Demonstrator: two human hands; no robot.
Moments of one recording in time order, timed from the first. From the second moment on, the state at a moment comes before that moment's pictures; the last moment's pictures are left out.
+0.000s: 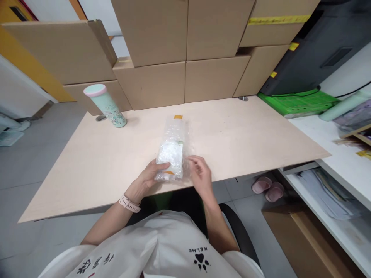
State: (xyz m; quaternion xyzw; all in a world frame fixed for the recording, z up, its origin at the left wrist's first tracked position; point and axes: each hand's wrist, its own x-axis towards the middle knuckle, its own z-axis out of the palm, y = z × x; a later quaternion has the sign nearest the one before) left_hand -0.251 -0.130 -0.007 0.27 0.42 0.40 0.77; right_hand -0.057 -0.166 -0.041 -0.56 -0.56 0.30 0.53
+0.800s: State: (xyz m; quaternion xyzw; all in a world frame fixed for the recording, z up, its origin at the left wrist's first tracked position) left_hand -0.255 -0.155 -0.017 0.56 0.41 0.42 0.59; right_hand -0.085 -0.144 -0.033 -0.39 -0.28 0.70 0.53
